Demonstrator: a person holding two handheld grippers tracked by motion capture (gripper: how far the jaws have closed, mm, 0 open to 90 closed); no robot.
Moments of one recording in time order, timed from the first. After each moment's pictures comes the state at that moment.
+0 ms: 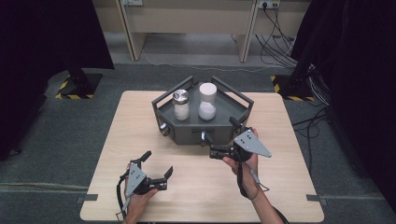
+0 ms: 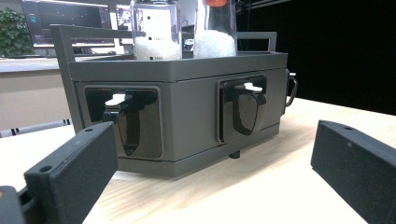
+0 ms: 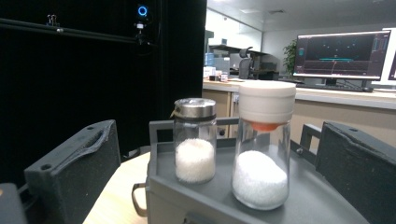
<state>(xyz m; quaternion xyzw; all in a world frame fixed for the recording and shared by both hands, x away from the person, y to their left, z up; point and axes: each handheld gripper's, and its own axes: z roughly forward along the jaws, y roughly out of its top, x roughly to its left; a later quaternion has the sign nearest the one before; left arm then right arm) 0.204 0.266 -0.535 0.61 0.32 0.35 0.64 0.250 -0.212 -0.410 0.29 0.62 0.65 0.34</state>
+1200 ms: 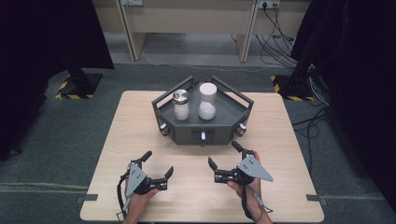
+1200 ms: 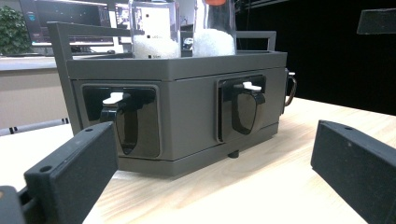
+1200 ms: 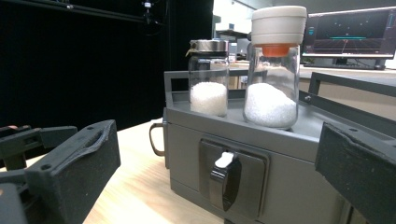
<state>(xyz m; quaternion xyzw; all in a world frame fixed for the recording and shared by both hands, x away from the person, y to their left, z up) 0.205 0.265 -0.535 0.61 0.32 0.34 0.64 0.217 -0.233 -0.465 0.30 0.64 0.64 0.32</state>
